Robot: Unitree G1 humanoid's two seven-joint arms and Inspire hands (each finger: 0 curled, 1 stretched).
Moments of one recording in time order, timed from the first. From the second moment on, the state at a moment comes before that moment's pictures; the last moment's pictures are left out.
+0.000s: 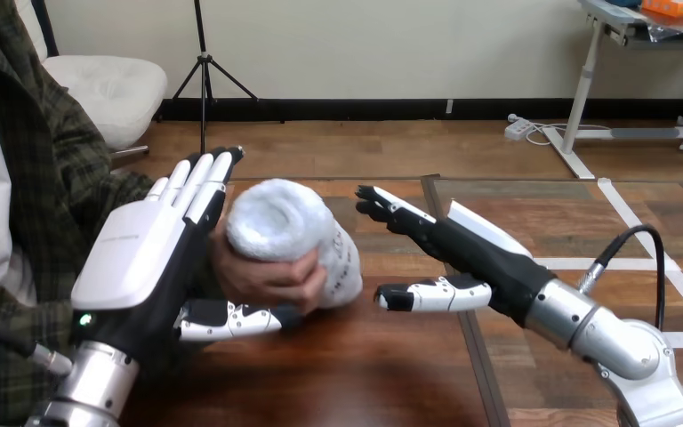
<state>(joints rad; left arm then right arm) 0.14 0.46 -0.06 -0.19 0.68 -0.24 0.11 -0.38 -0.38 0.14 0.61 -0.08 -0.57 0.55</state>
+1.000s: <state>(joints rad) 0.26 0.41 -0.06 -0.24 0.64 -0.33 0.14 -0.35 -0.38 0.14 0.65 -0.09 -0.63 0.51</state>
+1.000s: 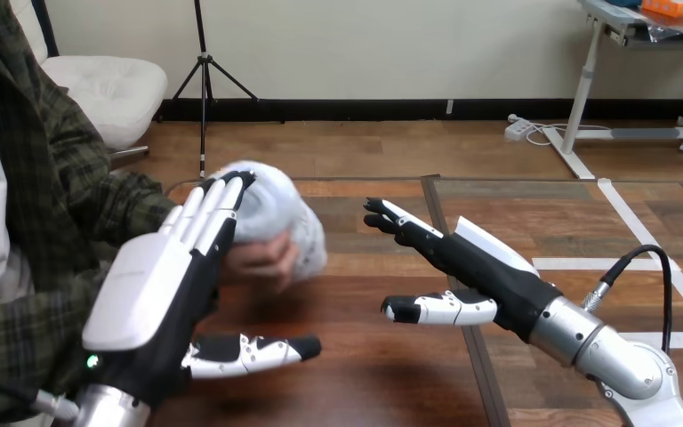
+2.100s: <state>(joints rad) 0.30 0.32 -0.06 -0.05 0.45 -0.53 0.17 -0.27 -0.40 0.14 0.54 -0.06 -0.63 0.51</state>
